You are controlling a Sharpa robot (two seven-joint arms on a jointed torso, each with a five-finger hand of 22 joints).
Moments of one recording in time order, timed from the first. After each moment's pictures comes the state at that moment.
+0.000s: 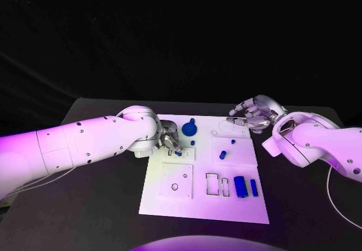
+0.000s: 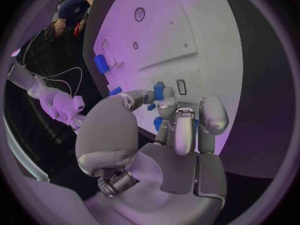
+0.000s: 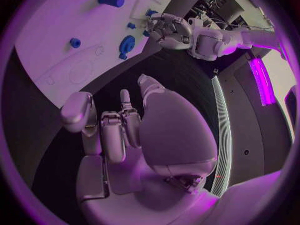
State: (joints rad) left arm 1.28 -0.63 -0.09 1.45 -1.10 0.19 -0.56; left_hand 1.08 -0.22 0.74 0.18 0.56 0.88 0.06 0.78 0.67 1.30 -0.03 1.15 0.93 1.47 -0.08 1.50 1.31 0.11 1.30 0.03 1.36 1.06; right arm 1.32 -0.95 -0.16 1.67 -0.86 -0.51 -0.16; right_hand 1.38 -0.16 0.16 0.29 0.31 0.93 0.15 0.19 0.49 1.43 0.06 1.43 1.31 1.47 0.00 1.54 1.31 0.09 1.35 0.10 1.12 1.16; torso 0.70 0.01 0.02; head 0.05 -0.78
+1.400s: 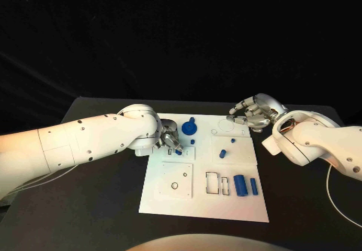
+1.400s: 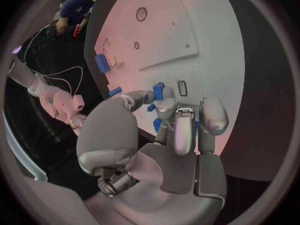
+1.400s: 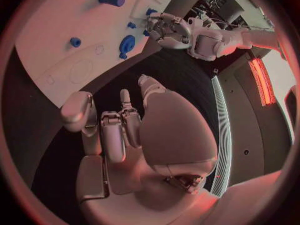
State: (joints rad) left arm 1.28 -0.62 -0.09 1.43 -1.07 0.20 -0.55; left_hand 1.03 -0.18 0.70 0.14 0.54 0.89 0.06 0.77 0.69 1.33 -0.04 1.16 0.96 1.47 -0.08 1.50 1.31 0.11 1.30 0.03 1.37 1.07; right arm 1.32 -0.95 -0.16 1.66 -0.86 -0.52 -0.15; right_hand 1.38 -0.16 0.16 0.29 0.31 0.92 0.14 0.19 0.49 1.43 0.06 1.43 1.31 1.47 0.00 1.54 1.31 0.09 1.35 0.10 1.11 1.15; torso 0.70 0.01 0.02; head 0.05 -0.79
